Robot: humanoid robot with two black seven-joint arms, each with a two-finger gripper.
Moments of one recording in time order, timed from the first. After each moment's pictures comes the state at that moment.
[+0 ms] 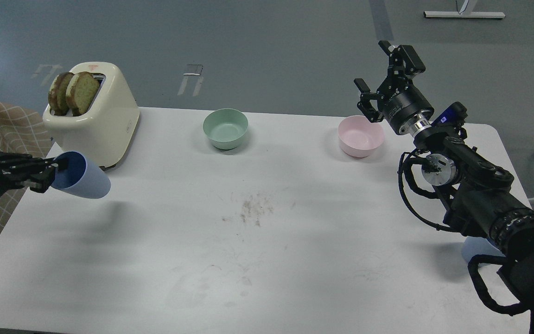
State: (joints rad) left arm -0.77 1.28 -0.26 -1.31 1.68 0.00 -0.49; right arm 1.00 -0.02 0.63 0.25 -0.30 0.49 0.49
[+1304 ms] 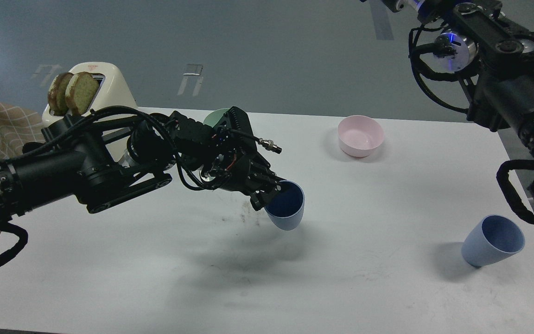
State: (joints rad) left arm -1.08 0.39 -0.25 -1.25 2.18 -0.44 -0.49; right arm 1.44 -0.04 0.30 0.23 -0.29 0.49 0.49
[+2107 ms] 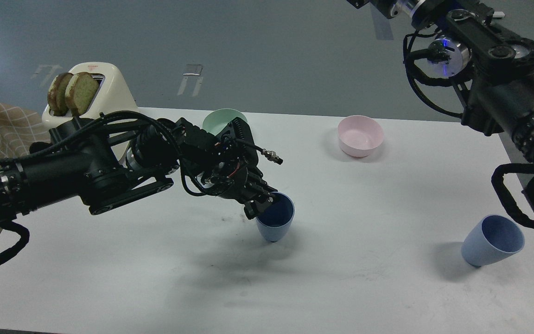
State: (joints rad) left arm -1.10 0.38 -0.19 -1.22 2.18 -0.49 -0.49; right arm 1.43 -0.02 0.30 0.23 -0.29 0.49 0.49
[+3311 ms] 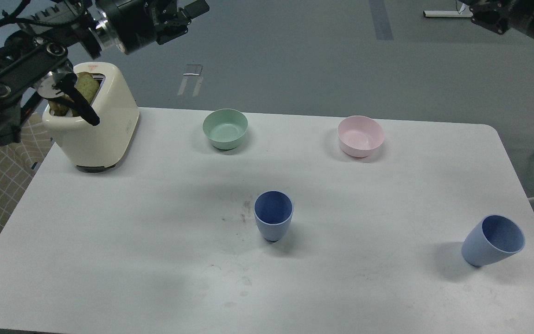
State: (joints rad) left arm -1.15 0.53 -0.42 -0.81 0.59 -0.47 -0.49; right arm 1.42 -0.82 -0.10 0.80 -0.38 0.49 0.49
